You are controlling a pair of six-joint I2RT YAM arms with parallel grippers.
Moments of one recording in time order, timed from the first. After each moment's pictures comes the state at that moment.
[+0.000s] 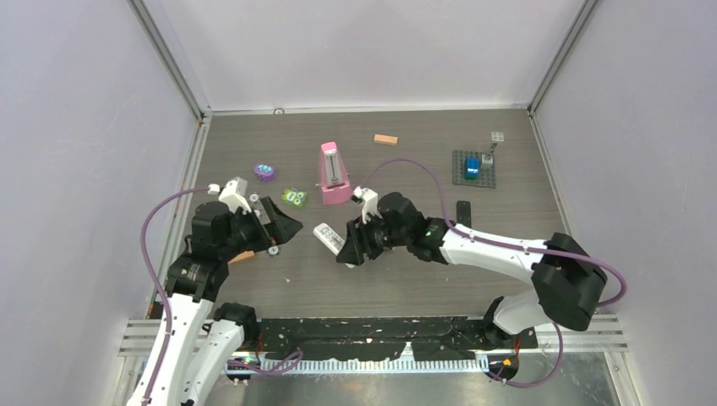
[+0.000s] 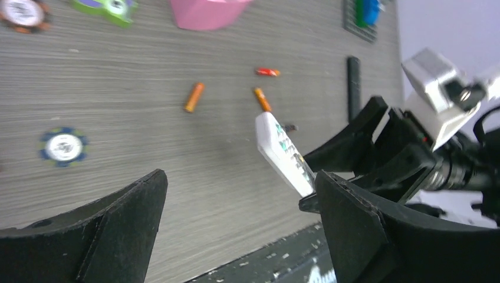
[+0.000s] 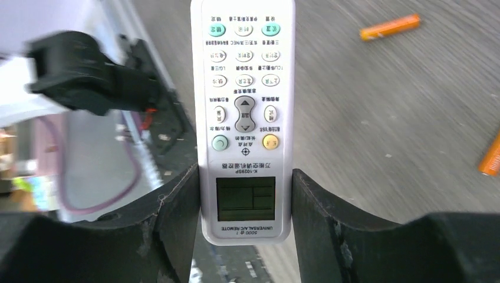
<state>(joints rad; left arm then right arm) -0.18 0.60 0.76 -0.69 0.27 -0.56 0.95 1.44 0.83 0.02 -0.33 0.44</state>
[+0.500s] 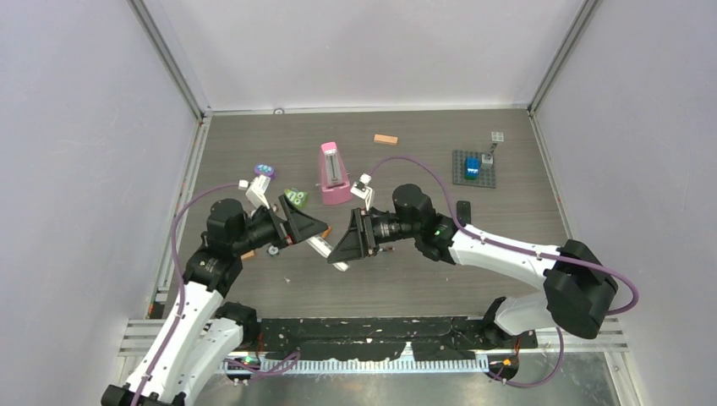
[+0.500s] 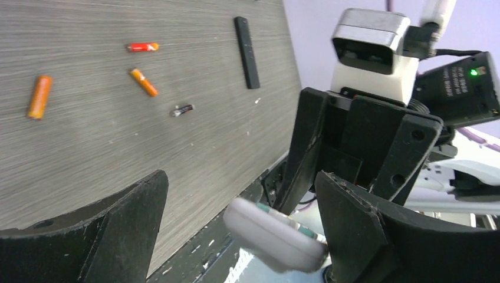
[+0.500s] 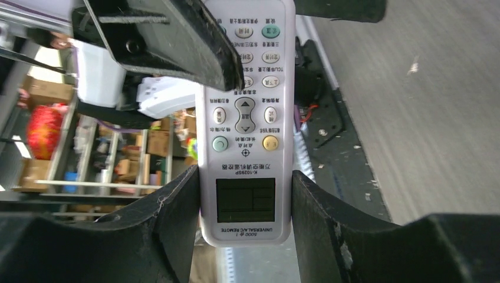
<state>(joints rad) -0.26 0.66 0.61 -0.32 0.61 -0.80 0.89 1.35 0.81 0.29 -0.75 0.90</state>
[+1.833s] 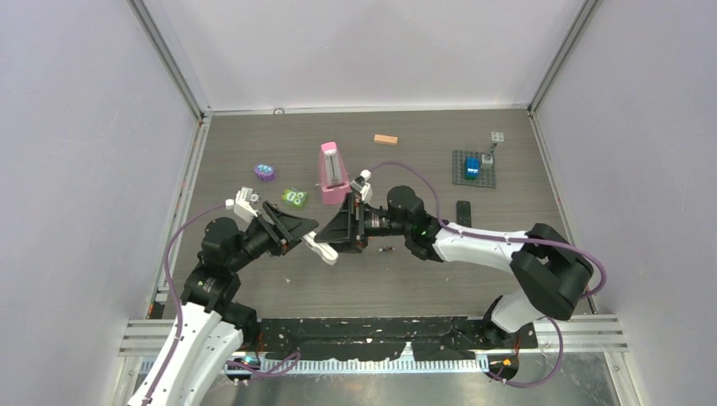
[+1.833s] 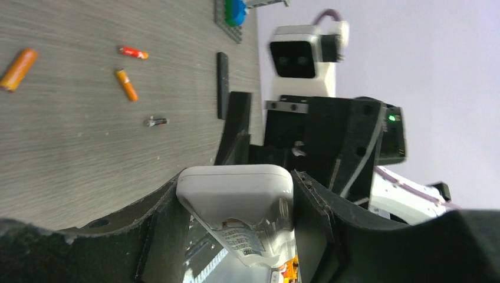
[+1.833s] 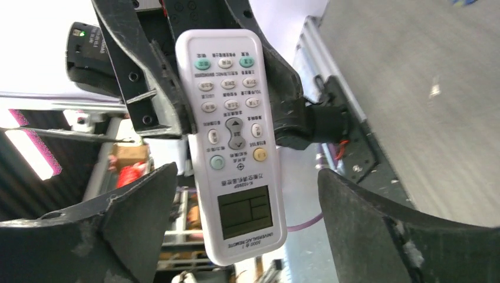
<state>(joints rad) -0.28 0.49 0.47 -0.19 0.49 -1.16 0.87 1.53 0.76 0.71 -0.70 1.36</state>
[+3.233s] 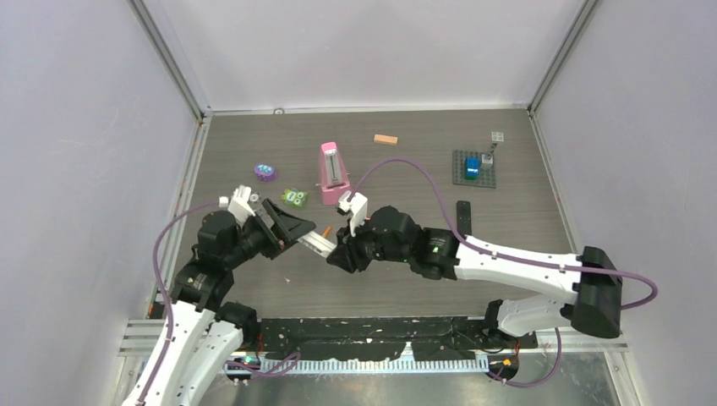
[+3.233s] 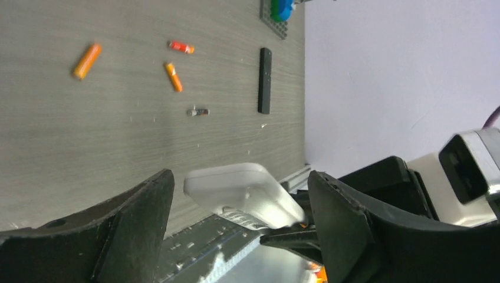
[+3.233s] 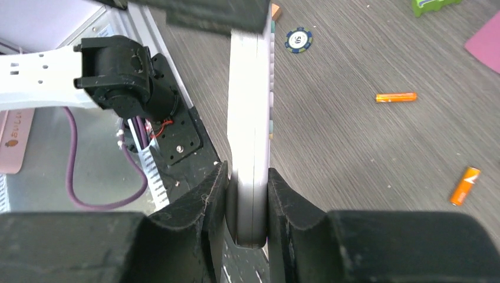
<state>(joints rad) -0.28 0.52 0.59 -0.49 0.41 -1.05 1.17 1.30 0.96 -0.07 -0.07 0.37</state>
